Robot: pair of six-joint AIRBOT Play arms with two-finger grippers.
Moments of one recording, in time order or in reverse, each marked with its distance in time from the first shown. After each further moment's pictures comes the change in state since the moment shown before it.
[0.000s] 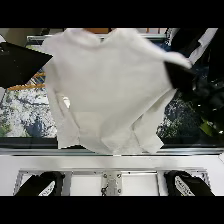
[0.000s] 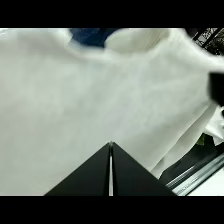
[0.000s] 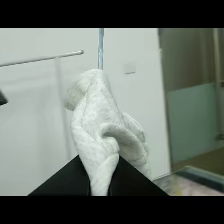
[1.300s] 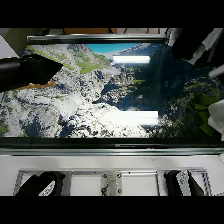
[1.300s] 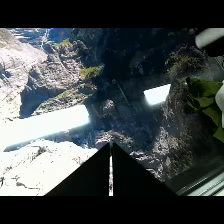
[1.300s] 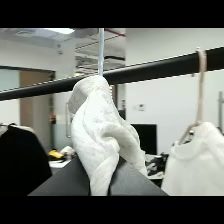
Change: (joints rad) left arm 0.046 -0.009 -0.189 0.023 0.090 0.046; right arm -0.875 0.105 0.519 -0.383 -1.238 0.076
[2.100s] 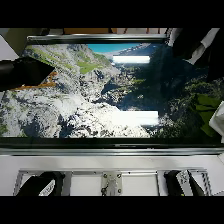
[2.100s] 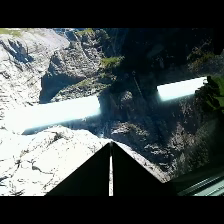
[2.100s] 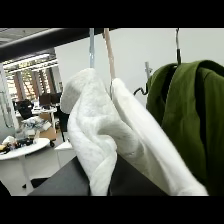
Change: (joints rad) left arm 0.079 0.000 0.000 0.000 -0.062 0.002; right arm 0.000 -0.039 -0.043 0.057 -0.254 -0.056
